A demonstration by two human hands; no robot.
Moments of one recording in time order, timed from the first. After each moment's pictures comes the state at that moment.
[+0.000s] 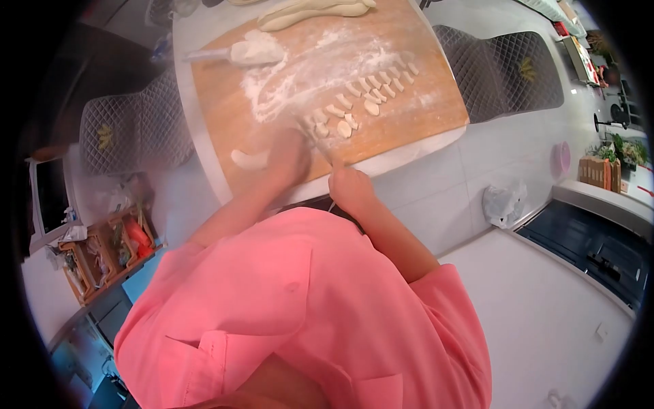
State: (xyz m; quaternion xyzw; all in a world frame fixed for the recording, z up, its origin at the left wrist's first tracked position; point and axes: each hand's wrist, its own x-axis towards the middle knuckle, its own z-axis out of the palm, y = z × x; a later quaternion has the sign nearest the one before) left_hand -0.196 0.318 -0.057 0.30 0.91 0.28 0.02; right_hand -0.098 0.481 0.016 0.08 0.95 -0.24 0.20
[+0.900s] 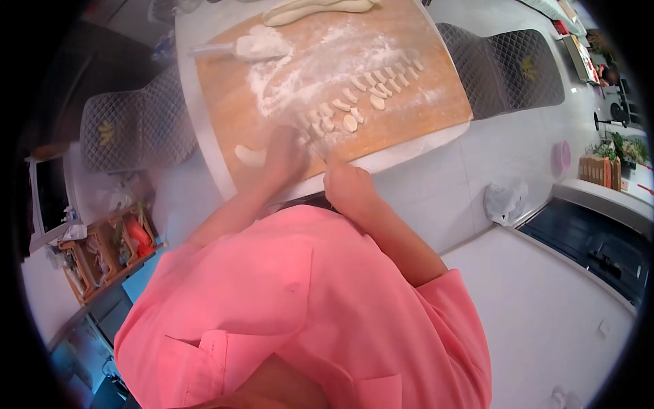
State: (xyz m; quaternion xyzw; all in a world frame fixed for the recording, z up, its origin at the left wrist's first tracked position) left_hand -0.189 0.298 -0.054 0.27 0.88 0.39 -0.01; right_hand -0.097 0.461 0.055 0.06 0.94 -0.27 0.18
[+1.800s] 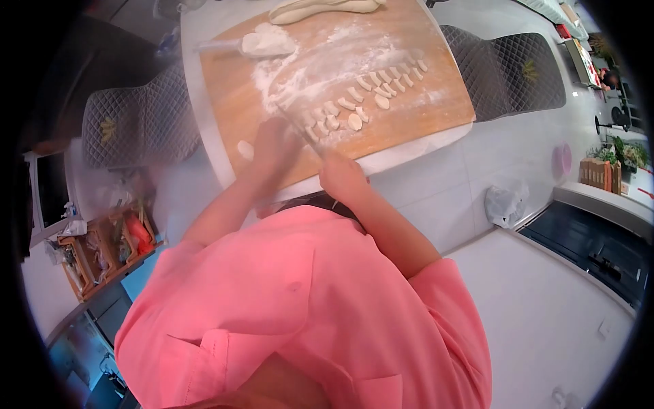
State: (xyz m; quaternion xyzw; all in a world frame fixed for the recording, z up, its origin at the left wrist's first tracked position) left_hand -0.211 0.280 -0.043 0.15 0.93 0.35 0.03; right_hand -0.111 0.448 0.021 0.06 0.94 -0.30 0.17
